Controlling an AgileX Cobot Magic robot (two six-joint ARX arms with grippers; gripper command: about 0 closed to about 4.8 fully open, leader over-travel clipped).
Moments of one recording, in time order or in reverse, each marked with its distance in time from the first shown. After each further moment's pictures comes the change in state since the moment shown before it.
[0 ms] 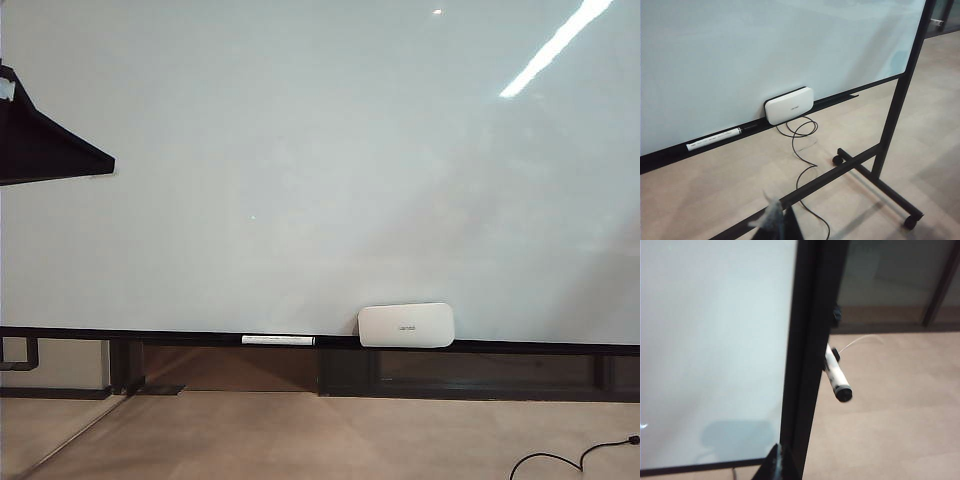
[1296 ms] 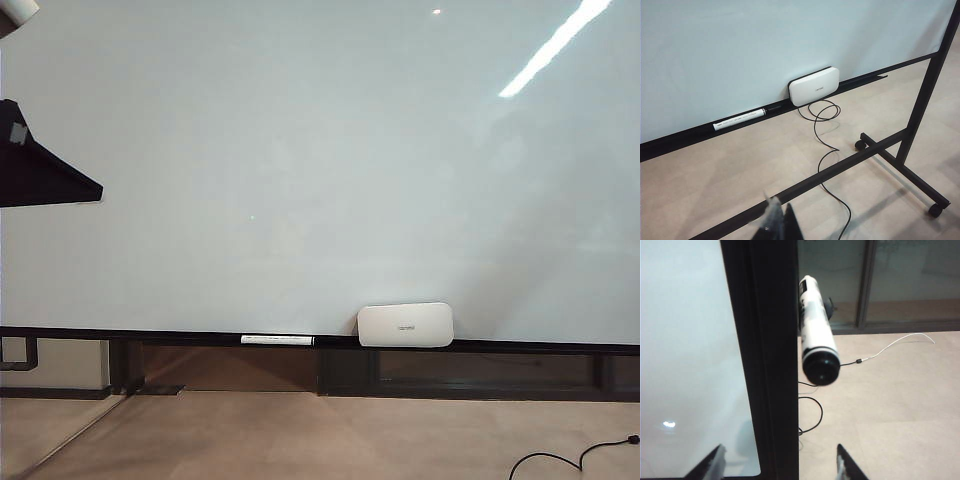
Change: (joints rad) left arm 0.000 0.031 0.000 -0.031 -0.095 0.044; right arm -0.048 0.500 0.420 0.087 -0.214 0.068
